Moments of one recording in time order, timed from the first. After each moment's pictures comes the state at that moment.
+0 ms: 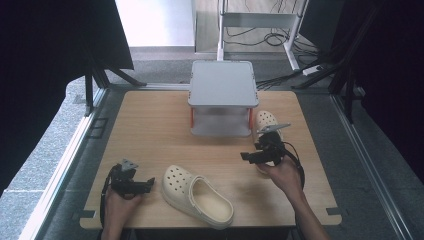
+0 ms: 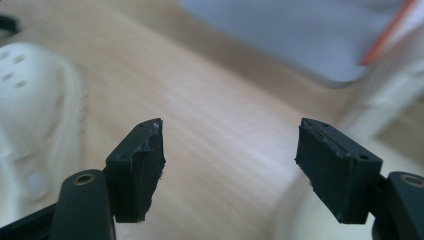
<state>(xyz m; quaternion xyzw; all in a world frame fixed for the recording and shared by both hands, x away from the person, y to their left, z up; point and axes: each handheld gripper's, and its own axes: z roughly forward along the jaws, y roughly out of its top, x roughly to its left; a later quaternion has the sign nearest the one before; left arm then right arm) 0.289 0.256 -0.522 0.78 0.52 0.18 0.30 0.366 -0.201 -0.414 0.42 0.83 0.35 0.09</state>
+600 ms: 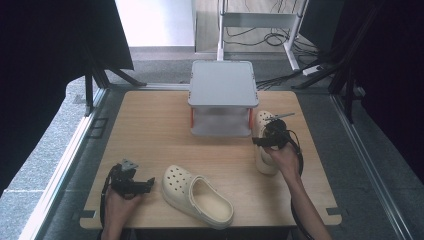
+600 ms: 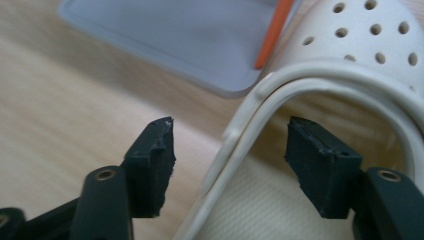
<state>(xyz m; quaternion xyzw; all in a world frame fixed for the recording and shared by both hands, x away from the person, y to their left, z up) 0.289 0.256 -0.522 0.78 0.53 0.18 0.30 0.431 -0.230 -0.442 0.49 0.80 0.31 0.14</state>
